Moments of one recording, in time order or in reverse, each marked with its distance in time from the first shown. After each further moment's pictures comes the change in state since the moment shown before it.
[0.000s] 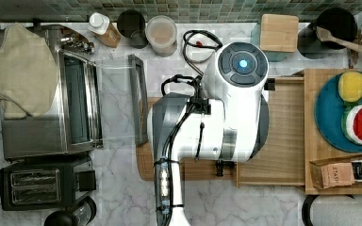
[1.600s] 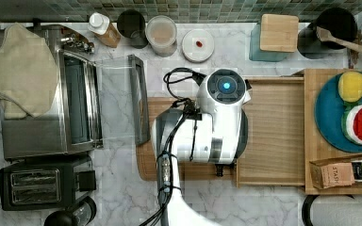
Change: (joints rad) arm -0.001 0.038 0.013 -0.257 0.013 0.231 -0.470
